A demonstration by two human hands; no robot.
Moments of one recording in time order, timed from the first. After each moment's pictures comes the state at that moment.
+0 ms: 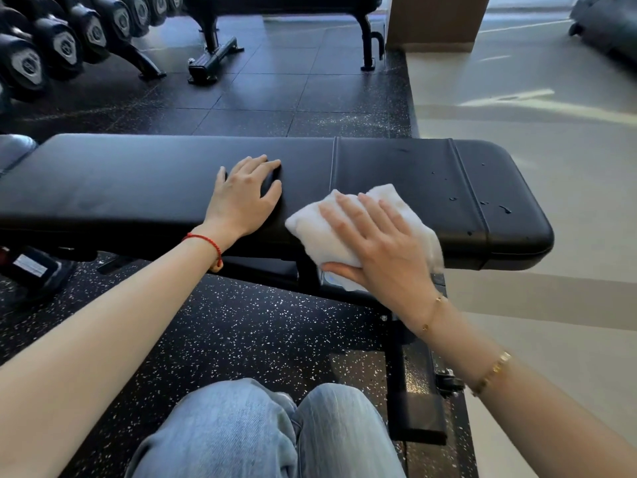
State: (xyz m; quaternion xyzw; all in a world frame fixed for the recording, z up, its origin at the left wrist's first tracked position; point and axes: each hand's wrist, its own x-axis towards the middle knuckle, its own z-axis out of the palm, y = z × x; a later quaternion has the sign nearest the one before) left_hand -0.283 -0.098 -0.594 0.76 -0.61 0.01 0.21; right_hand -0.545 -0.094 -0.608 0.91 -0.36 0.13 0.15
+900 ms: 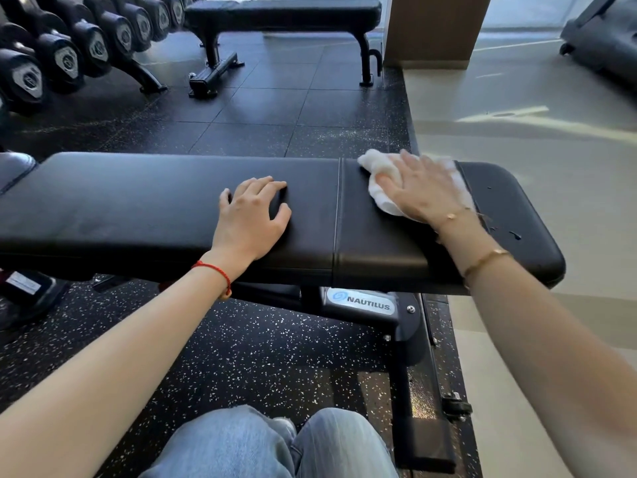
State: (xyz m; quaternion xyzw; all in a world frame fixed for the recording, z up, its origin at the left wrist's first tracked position) left_hand -0.292 -0.098 -0.589 0.77 -0.60 0.04 0.22; right_hand -0.537 -0.227 -0.556 0.84 -0.54 0.05 -0.05
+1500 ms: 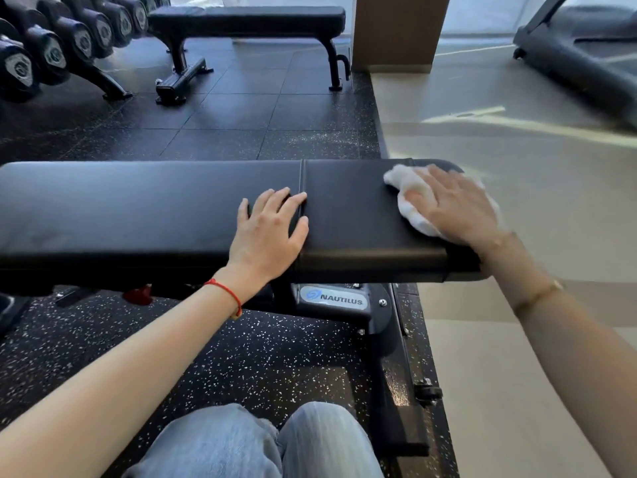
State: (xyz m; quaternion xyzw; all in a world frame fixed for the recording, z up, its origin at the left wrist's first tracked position) left_hand -0.371 -0.096 -0.593 0.72 -0.66 0.02 0.19; right_hand -0.652 -0.217 -0.566 0.82 -0.57 0.04 -0.04
